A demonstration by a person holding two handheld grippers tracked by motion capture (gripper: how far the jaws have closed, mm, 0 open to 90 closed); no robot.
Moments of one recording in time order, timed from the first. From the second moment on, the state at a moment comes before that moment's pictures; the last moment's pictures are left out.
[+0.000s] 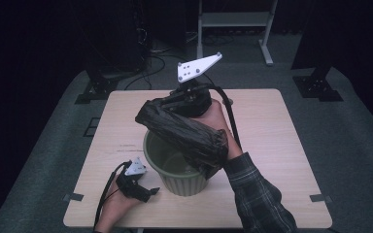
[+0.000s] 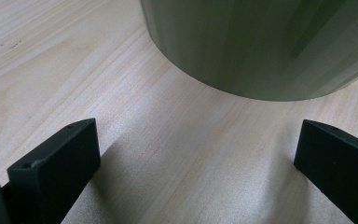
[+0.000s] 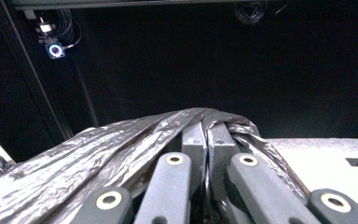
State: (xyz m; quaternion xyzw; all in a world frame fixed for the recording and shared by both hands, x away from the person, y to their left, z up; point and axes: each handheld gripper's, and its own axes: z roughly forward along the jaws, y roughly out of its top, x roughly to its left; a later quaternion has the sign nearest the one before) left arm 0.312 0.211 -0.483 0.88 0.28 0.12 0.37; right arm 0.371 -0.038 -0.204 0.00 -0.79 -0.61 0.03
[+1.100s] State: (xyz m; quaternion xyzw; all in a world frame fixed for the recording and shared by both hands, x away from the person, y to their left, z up) left arm 0.312 0.210 -0.484 0.88 0.28 0.12 0.37; right arm 0.375 -0.073 -0.265 -0.08 -0.84 -0.54 0.05
